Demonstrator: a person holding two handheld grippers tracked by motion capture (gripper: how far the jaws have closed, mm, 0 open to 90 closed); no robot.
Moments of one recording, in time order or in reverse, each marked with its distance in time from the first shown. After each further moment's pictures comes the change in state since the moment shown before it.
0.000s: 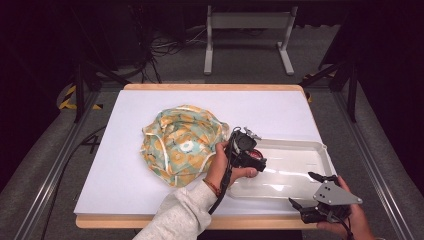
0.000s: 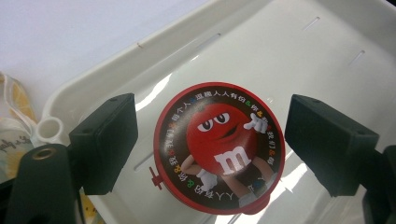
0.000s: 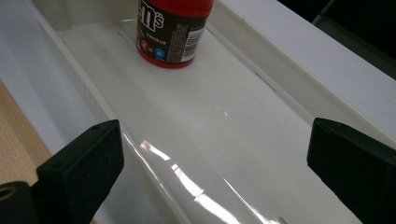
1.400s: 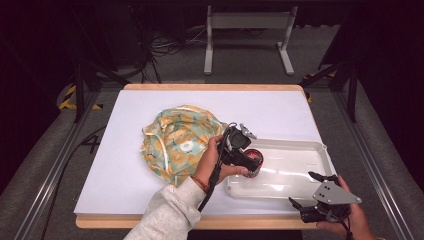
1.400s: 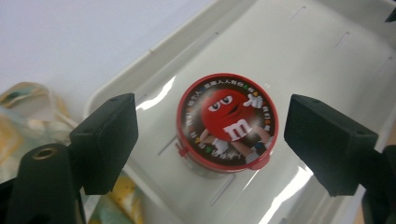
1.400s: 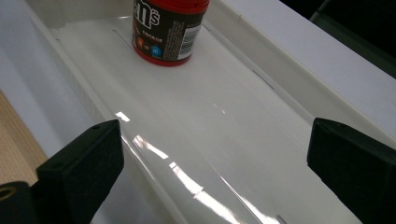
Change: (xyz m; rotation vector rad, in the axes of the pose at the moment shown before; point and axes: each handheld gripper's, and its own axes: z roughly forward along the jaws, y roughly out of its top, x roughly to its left) left arm 0.008 0.001 -0.033 0.002 0.002 0.125; right arm 0.000 0.000 0.001 0.012 -0.012 0.004
